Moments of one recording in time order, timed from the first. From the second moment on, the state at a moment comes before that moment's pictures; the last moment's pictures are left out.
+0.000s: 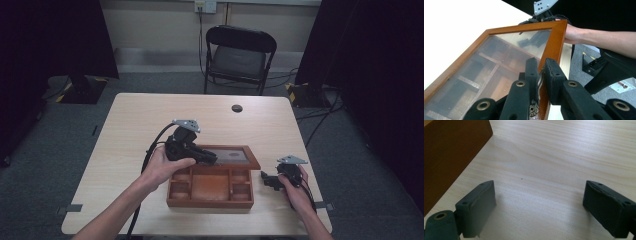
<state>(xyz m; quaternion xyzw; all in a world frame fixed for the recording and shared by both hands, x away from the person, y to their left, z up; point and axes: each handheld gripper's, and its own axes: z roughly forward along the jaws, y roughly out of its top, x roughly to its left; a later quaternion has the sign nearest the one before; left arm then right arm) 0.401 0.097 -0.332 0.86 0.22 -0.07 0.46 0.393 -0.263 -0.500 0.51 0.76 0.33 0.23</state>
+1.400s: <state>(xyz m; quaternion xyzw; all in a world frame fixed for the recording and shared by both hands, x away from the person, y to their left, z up) 0.421 0.099 -0.313 0.85 0.23 -0.06 0.47 0.393 -0.263 -0.500 0.51 0.76 0.33 0.23</state>
